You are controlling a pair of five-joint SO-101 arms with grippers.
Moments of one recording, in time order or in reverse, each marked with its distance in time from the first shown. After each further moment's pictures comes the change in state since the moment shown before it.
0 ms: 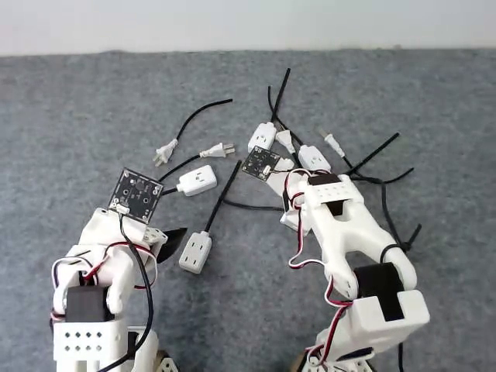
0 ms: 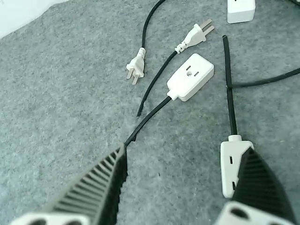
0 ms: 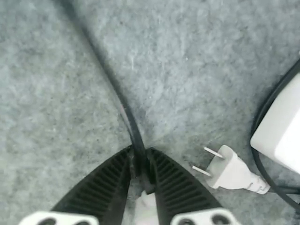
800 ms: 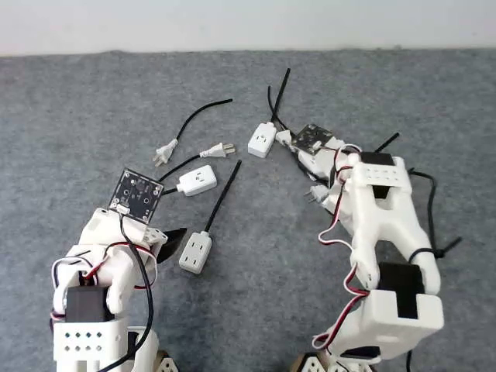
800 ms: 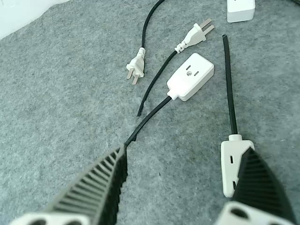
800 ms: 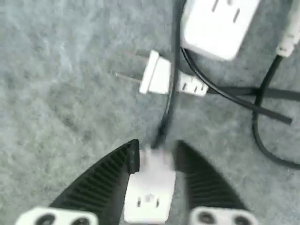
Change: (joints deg) left arm 0.0 0.0 0.0 0.0 -0.4; right arm 15.1 0.1 -11.7 15.6 1.9
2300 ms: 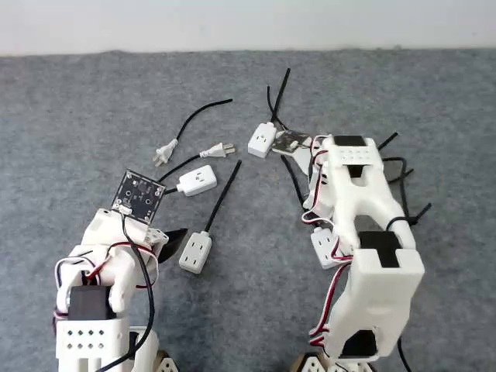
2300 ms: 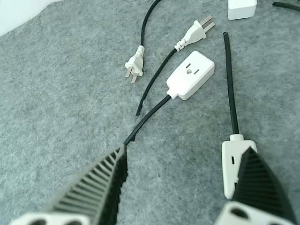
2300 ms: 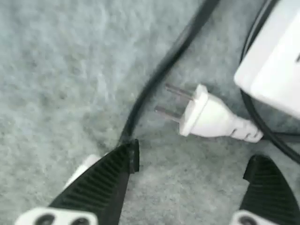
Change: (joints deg) left arm -0.1 0.0 2.5 -2.4 0.0; right arm -6.4 17.2 -17.2 12.9 -3.0
